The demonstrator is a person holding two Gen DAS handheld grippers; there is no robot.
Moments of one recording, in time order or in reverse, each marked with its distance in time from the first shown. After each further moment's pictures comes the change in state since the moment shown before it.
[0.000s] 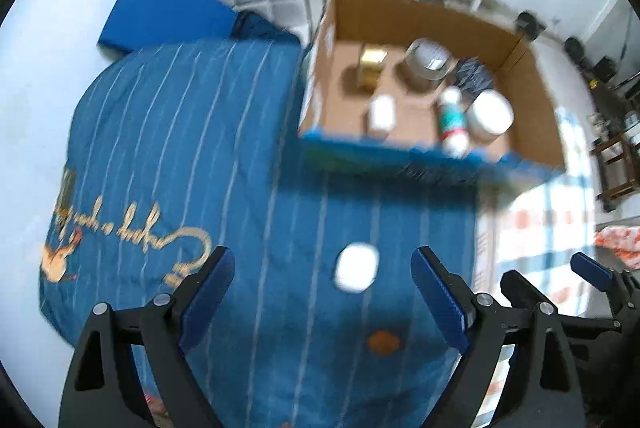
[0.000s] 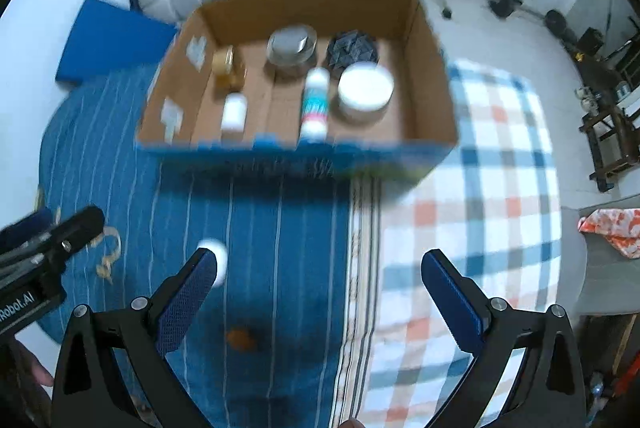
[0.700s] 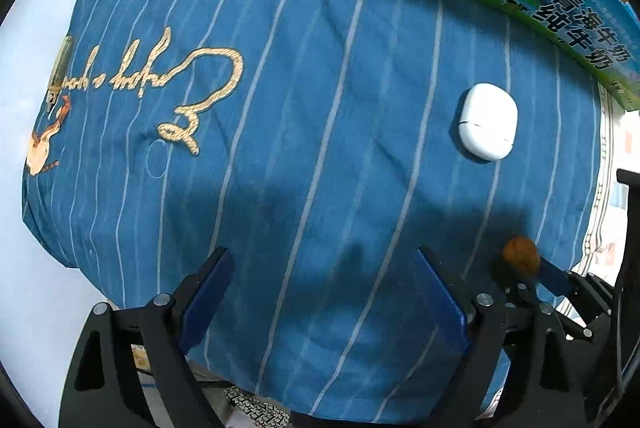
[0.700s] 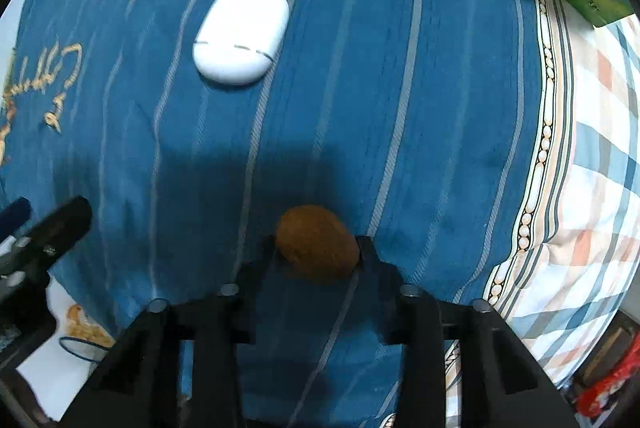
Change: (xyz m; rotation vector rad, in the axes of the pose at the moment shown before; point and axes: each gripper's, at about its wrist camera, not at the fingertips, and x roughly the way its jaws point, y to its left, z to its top) left arm 0.115 0.053 -0.096 -0.119 0.314 0.082; right arm 0.154 0.073 -0.110 -0.118 0.368 0.083
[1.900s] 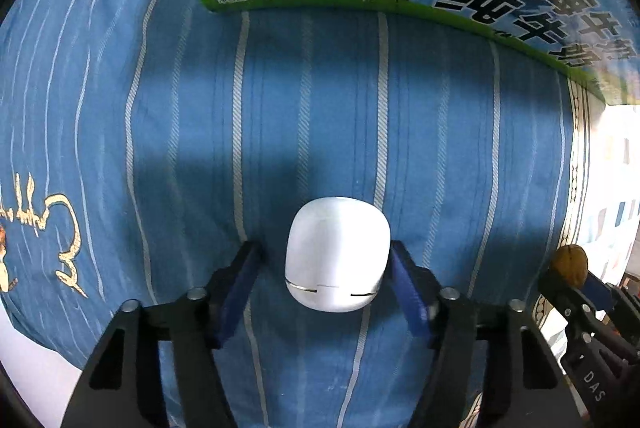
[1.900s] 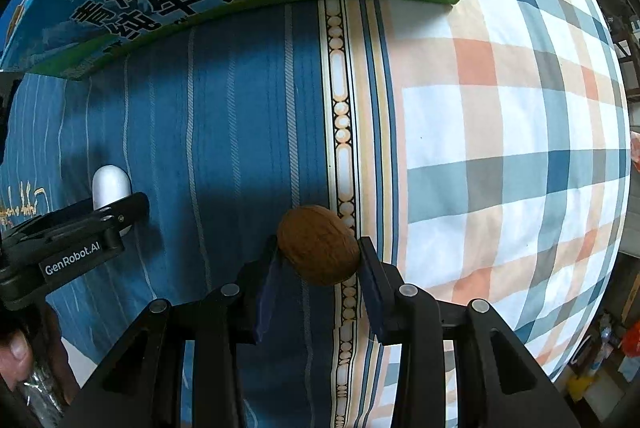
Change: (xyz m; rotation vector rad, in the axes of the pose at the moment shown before) left arm 0.046 -0.123 0.088 0.231 0.076 -0.118; right arm -0.040 -0.132 0.045 0.274 -0.030 -0.013
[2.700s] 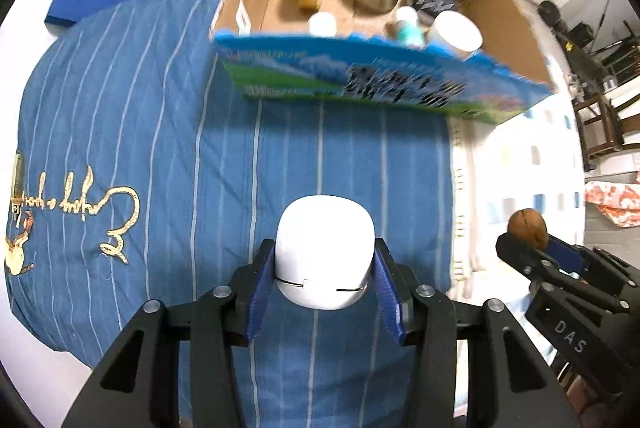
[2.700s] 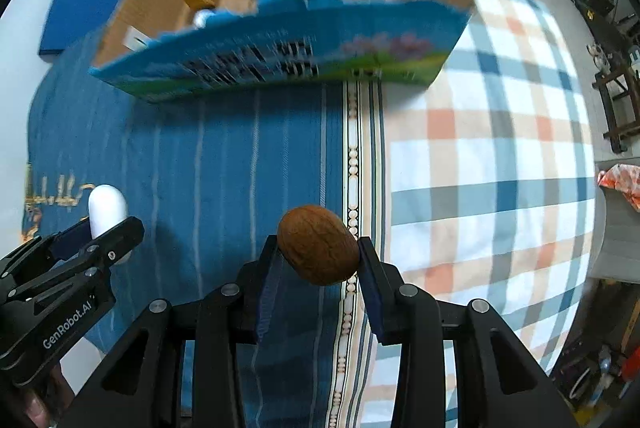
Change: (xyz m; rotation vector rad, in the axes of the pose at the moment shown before) left arm -0.148 -0.020 -0.081 0.007 -0.282 -0.062; right arm -0.110 0.038 -0.037 -0.092 -0.235 0.039
